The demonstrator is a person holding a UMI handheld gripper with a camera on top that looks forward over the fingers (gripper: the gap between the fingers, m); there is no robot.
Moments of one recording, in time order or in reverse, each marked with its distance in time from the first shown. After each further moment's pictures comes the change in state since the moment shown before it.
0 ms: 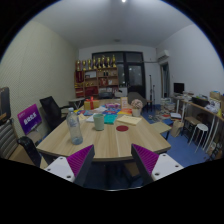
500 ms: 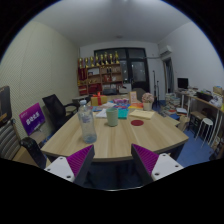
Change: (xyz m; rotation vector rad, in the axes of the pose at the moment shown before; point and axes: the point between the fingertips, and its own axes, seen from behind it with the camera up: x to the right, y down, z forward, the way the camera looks) arm -0.090 0.033 0.050 -0.028 -0.031 0.029
